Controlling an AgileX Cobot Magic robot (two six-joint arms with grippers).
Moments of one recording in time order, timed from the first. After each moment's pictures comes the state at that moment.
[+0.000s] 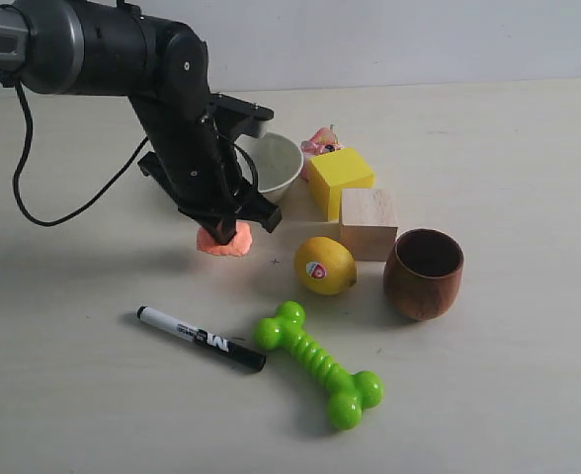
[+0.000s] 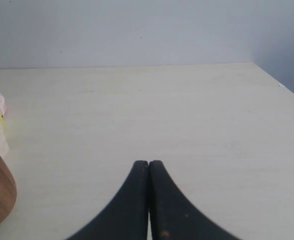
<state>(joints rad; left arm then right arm) -0.60 2.11 -1.50 -0.08 0.89 0.07 -0.12 0.01 0.00 0.06 0.35 -0.10</state>
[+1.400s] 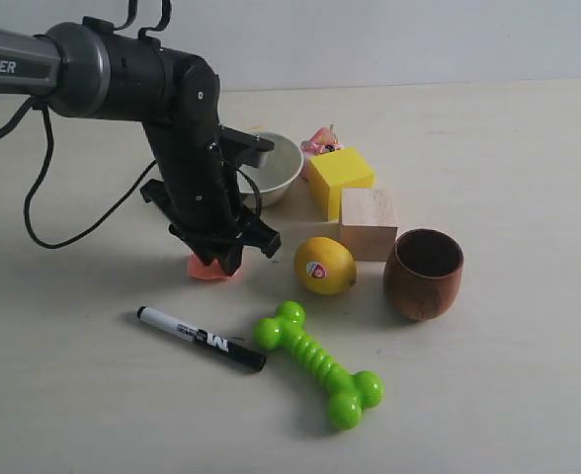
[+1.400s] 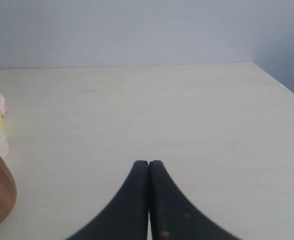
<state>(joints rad) -0.60 2.17 -1.50 -0.08 0.93 0.05 -0.12 0.01 0.00 0.06 0.35 -0.10</state>
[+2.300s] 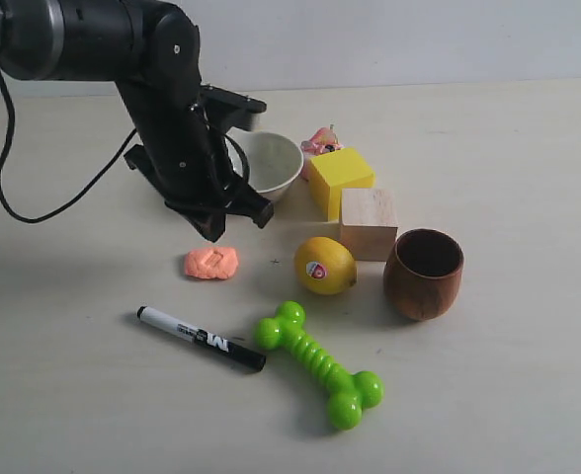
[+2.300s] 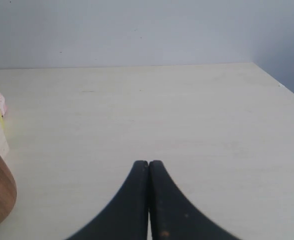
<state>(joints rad) -0.60 2.05 -1.49 -0.06 0.96 0.04 -0.12 0.01 0.00 0.06 0.35 -0.10</state>
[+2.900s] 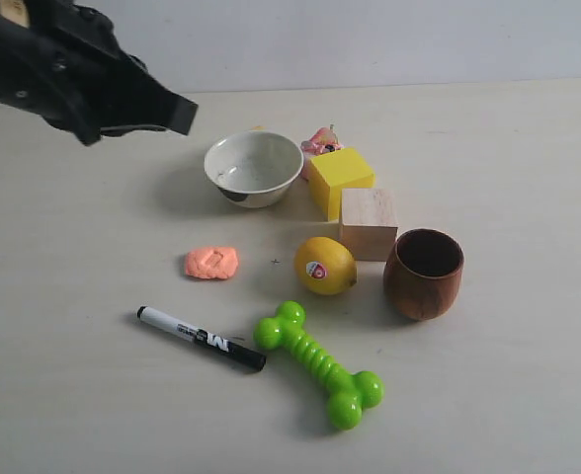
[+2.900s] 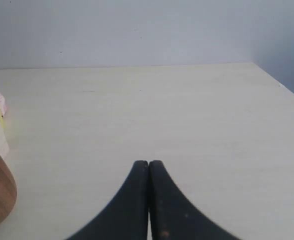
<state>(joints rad) -0.60 1.39 -1.05 -0.06 0.54 0.00 -0.12 0.01 0.00 0.06 0.35 -0.10</state>
